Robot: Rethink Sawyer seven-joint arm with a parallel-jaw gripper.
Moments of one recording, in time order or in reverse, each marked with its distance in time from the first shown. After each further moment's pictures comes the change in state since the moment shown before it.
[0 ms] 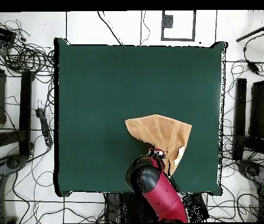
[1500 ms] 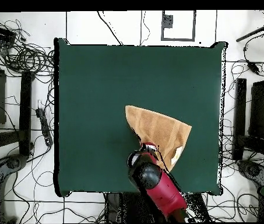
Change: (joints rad) arm -0.352 -0.078 0.422 0.141 -0.085 -0.200 0.034
